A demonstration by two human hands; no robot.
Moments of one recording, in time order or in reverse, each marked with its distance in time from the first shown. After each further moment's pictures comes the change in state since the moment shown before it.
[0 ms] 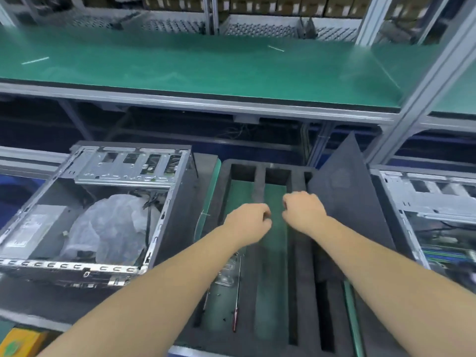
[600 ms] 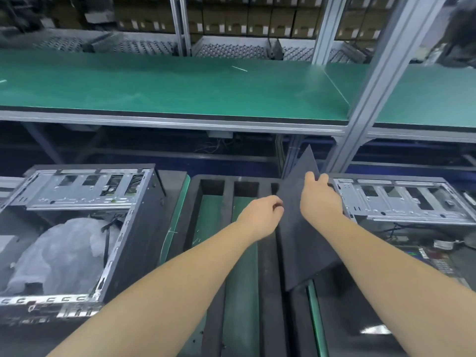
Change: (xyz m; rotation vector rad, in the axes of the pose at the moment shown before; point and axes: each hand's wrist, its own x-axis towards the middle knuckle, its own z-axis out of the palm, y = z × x) left_hand 0.056 0.104 0.020 -0.229 0.061 0.135; right_hand -0.025 0.105 -0.037 0.088 0.236 0.455
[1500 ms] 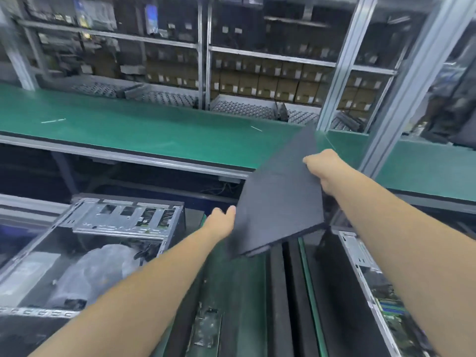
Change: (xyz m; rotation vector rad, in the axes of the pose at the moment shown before) left_hand -0.033 -0.064 -0.148 -0.252 0.256 -0.447; right_hand 0.023 -0.082 -0.215 1.089 -0.005 0.132
